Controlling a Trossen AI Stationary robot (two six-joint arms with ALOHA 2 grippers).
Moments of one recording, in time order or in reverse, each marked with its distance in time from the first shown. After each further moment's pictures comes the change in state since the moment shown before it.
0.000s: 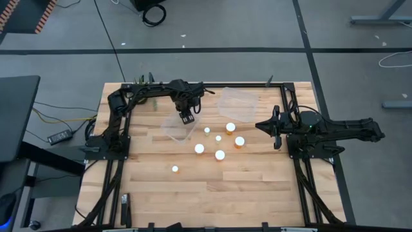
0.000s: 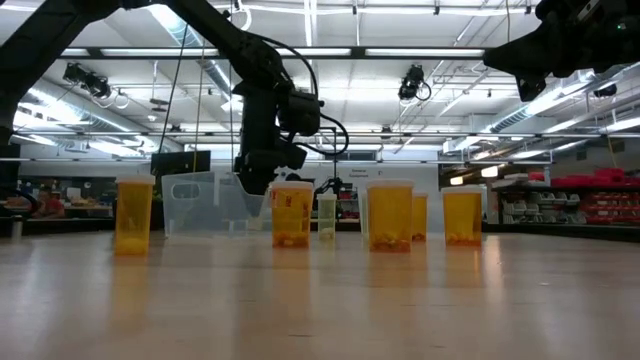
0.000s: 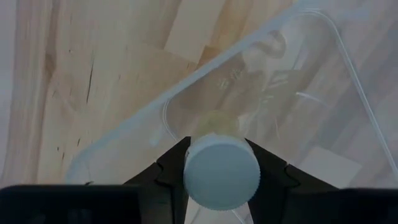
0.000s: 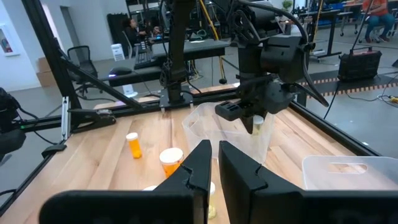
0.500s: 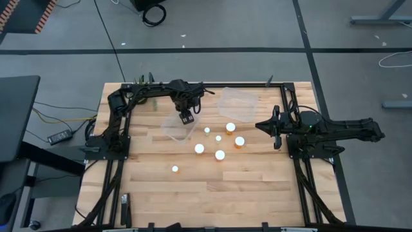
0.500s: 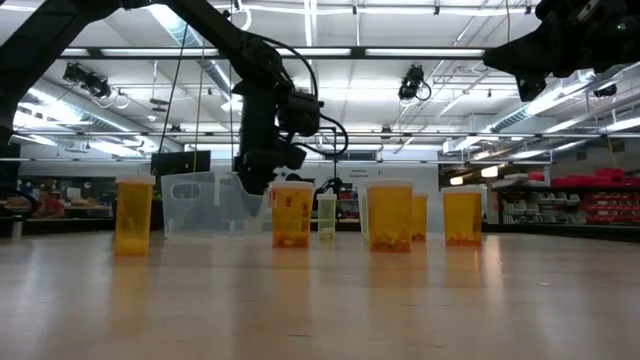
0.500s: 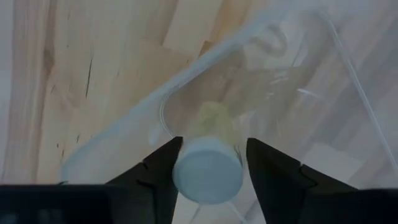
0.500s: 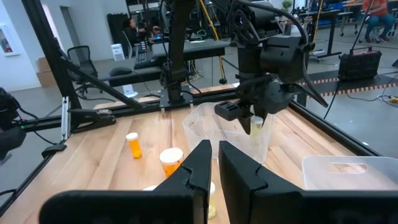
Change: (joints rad) left arm 0.000 0.000 0.000 -0.015 -0.006 0.003; right arm 0.000 0.000 0.000 0.000 0.000 0.000
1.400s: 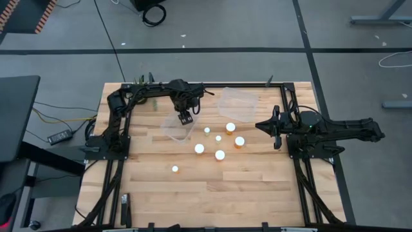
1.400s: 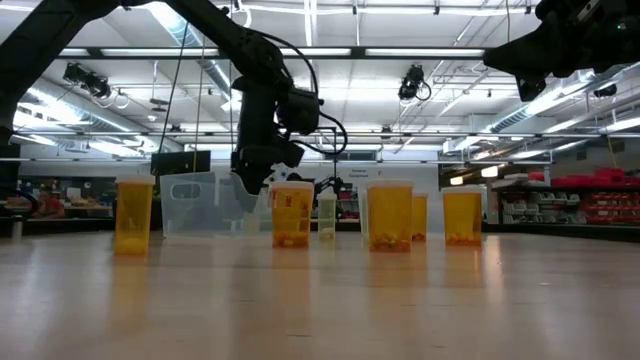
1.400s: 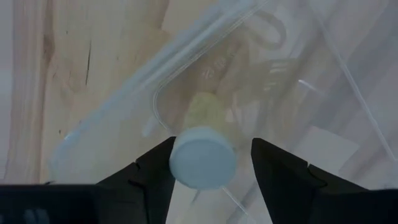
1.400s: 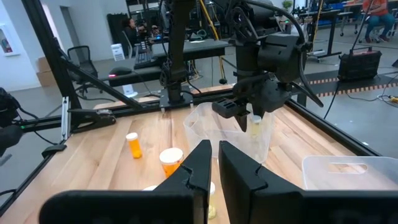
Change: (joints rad) left arm -0.010 -0.009 0.014 -0.049 -0.005 -0.002; right arm 0.000 0.000 0.000 0.000 0.000 0.000
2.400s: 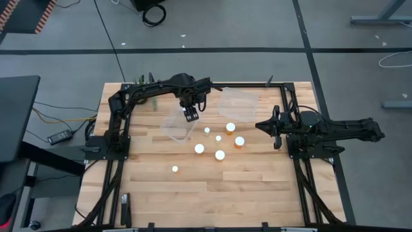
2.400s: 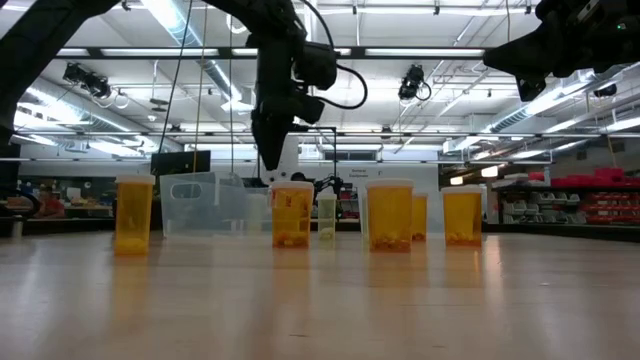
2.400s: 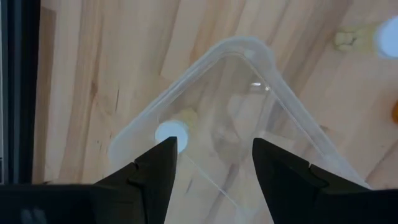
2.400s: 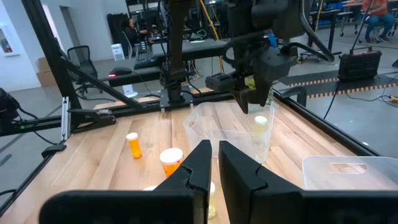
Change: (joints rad) left arm -0.078 0.000 0.280 -0.200 -0.020 -0.010; right arm 0.000 0.000 0.000 0.000 0.000 0.000
